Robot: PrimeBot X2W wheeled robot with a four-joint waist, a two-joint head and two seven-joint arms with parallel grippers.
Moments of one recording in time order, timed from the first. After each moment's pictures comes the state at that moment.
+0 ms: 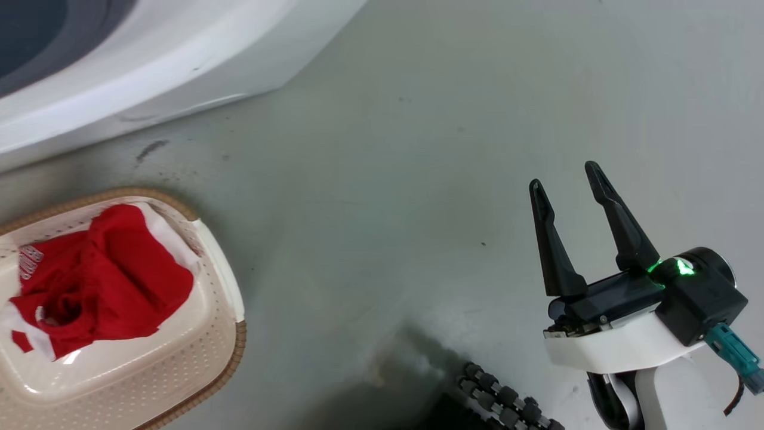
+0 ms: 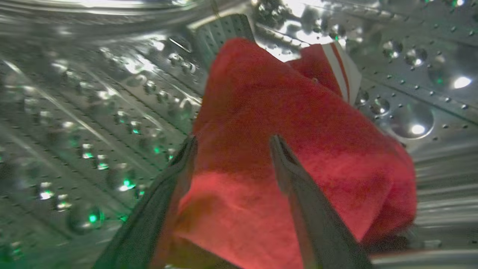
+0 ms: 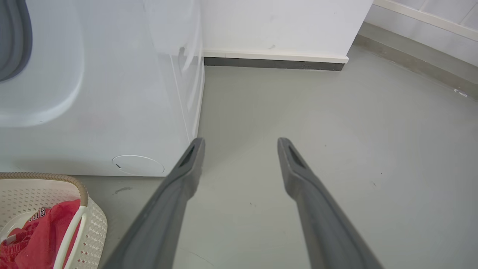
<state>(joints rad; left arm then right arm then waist) -1.56 0.68 -0.47 0.96 -0.44 -0.11 0.53 -0.18 -0.05 0.19 -0.10 0.13 0.13 -0.26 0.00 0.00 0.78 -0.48</state>
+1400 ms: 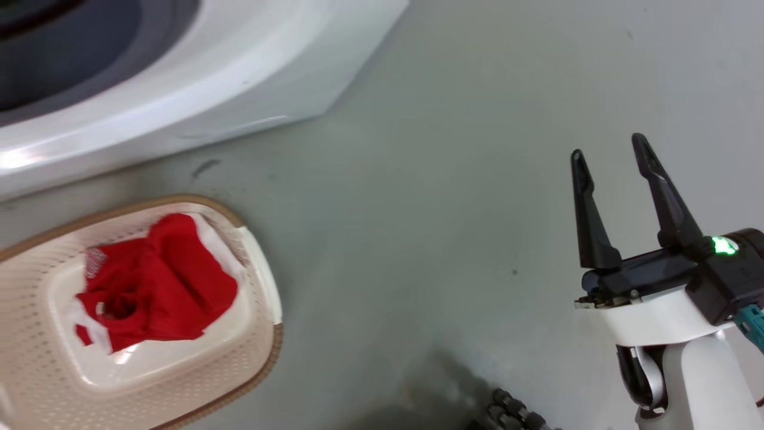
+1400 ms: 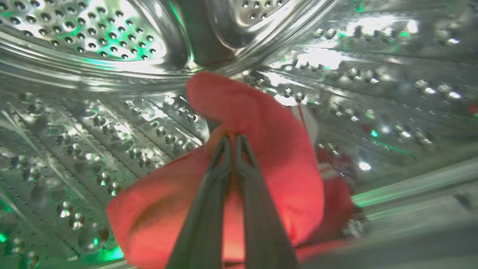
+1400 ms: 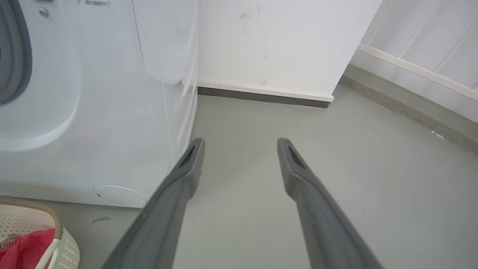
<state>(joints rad) -1.53 0.58 -0.49 1.12 -0.51 -0.12 0.17 -0.22 -0.05 0.09 -0.10 0.05 0.13 -0.26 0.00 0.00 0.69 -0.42</state>
